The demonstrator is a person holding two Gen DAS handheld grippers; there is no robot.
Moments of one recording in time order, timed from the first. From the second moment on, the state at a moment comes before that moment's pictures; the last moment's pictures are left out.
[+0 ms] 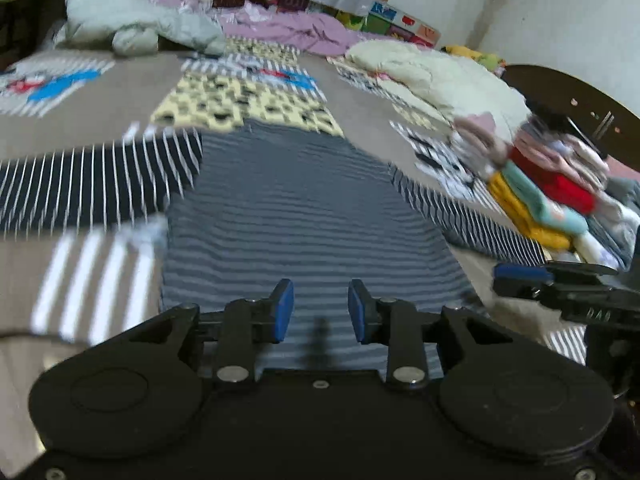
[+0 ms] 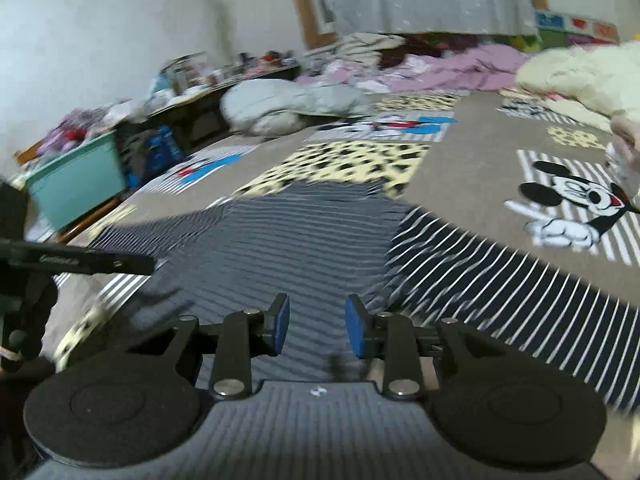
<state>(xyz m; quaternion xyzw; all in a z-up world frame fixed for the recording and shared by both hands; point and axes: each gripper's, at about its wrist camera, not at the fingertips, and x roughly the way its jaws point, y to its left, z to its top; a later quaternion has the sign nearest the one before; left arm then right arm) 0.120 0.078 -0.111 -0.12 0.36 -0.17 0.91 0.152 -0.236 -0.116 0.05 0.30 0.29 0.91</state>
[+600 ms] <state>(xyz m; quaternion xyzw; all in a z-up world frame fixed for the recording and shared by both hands) 0.062 0.015 -0.139 -0.08 0.33 -0.19 0.92 0.084 -0.290 -0.166 0.24 0.29 0.17 0.91</state>
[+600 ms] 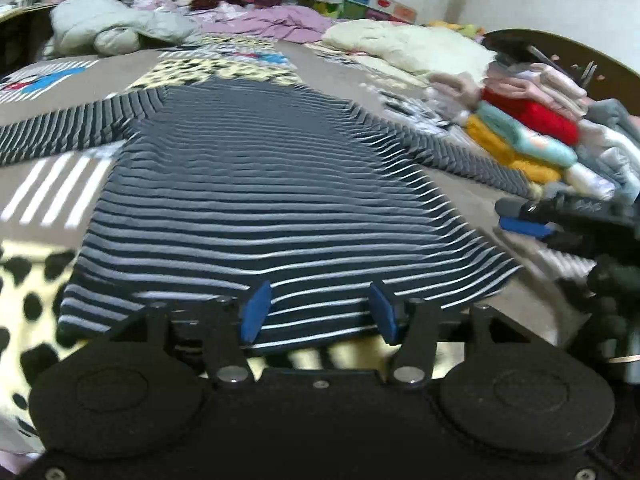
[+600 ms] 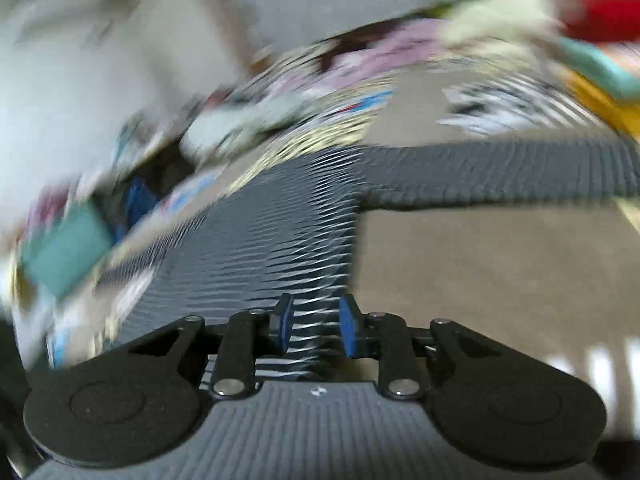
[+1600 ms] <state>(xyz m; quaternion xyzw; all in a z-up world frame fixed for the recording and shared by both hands) 0.149 -0.070 -0.071 -0.15 0.31 -0.23 0.91 0.153 -0.432 -0.210 0.45 0.17 -0.10 0.87</state>
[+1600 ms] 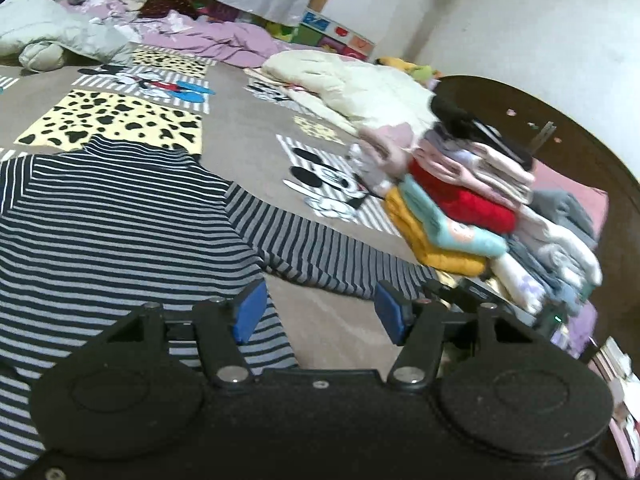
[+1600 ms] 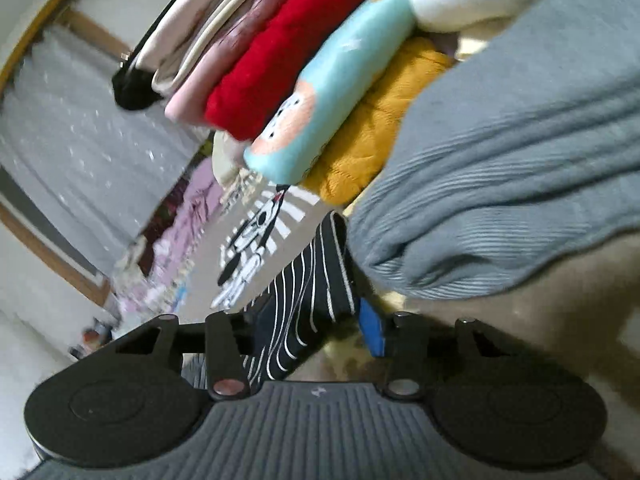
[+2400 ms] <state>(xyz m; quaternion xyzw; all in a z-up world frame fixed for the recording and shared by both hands) 0.324 -0.118 -0.112 -0.24 0.45 -0.21 0.84 0.183 -0.418 -0.174 0.38 0.05 0.05 0.92</state>
